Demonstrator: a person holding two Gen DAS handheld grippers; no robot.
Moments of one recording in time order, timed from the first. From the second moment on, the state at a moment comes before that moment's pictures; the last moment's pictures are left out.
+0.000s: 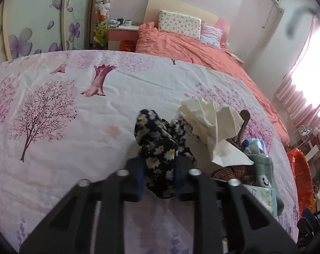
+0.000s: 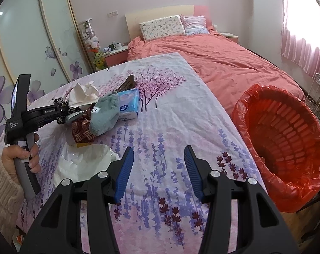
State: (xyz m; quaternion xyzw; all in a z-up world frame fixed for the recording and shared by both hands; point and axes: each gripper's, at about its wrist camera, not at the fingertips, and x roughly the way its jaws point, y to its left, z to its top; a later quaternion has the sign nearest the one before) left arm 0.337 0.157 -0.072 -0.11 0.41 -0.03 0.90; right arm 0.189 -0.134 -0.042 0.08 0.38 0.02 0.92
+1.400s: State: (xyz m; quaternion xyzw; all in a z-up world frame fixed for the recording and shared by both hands) left arm 0.269 0.234 -0.077 -0.09 0.42 0.06 0.90; right arm 0.170 -0.028 -0.066 -0.07 0.38 0.01 0.92
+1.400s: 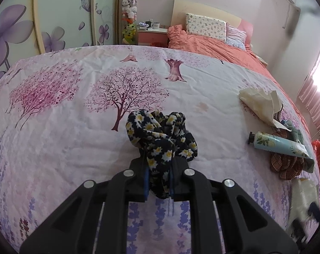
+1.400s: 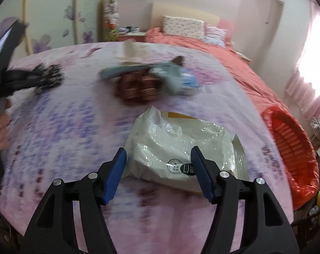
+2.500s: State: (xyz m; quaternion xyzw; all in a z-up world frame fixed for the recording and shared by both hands) left arm 0.269 0.235 -0.078 -0.09 0.42 0.07 0.90; right arm 0.212 -0.087 -0.072 0.04 0.42 -0.05 0.91
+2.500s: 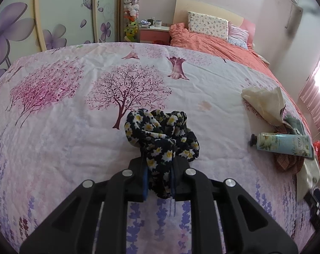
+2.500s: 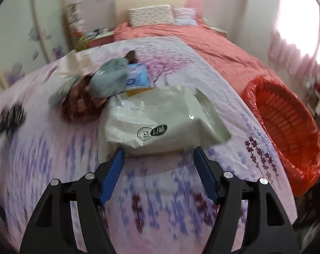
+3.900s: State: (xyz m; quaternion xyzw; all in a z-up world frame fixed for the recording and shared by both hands) left arm 0.270 0.230 -0.079 -0.07 0.43 0.07 0.90; right arm 0.182 -0.109 -0.054 -0.02 0.40 0.04 0.91
